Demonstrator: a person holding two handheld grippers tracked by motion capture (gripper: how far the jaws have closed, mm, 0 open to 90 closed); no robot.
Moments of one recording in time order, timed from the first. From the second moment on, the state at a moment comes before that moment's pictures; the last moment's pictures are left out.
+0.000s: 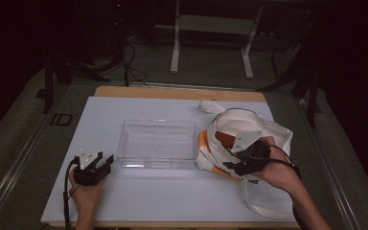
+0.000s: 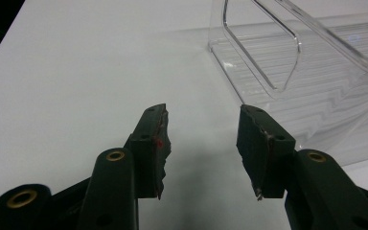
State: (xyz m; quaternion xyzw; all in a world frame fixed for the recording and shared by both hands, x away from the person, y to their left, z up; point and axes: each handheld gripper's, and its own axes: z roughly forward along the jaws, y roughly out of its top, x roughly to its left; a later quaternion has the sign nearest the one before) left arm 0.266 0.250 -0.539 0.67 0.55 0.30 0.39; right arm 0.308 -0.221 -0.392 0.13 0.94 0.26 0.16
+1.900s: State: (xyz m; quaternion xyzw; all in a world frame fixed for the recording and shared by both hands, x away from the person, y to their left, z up) left arm 0.267 0.250 -0.539 0.67 0.55 0.30 0.39; right arm 0.346 -0.276 -0.394 0.18 0.96 0.16 0.14
